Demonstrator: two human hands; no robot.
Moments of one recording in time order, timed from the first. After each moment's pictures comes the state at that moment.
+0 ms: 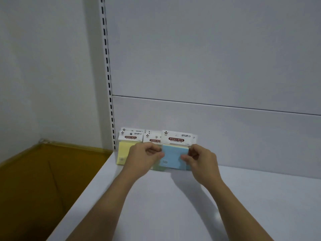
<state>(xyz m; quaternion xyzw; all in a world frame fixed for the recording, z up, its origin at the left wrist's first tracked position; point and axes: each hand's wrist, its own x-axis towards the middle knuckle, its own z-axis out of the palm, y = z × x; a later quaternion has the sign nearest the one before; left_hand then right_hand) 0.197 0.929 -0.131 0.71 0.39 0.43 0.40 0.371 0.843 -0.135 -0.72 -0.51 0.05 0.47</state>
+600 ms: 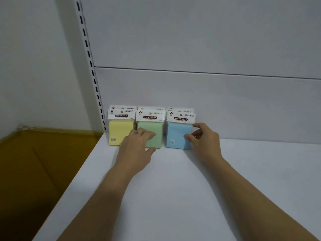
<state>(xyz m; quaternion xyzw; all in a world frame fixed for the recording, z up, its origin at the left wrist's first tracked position) 0.189 0.930 -0.171 0.87 0.38 0.30 0.09 0.394 0.854 -0.169 -0.76 -0.43 0.05 0.48</state>
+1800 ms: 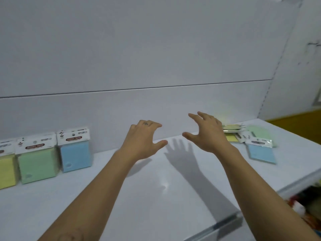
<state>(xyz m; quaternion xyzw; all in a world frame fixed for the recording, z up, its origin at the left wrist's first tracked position) 0.426 0.787 -0.098 0.96 0.15 0.22 0.05 0.570 0.618 -0.085 -0.89 -0.38 -0.14 0.18</state>
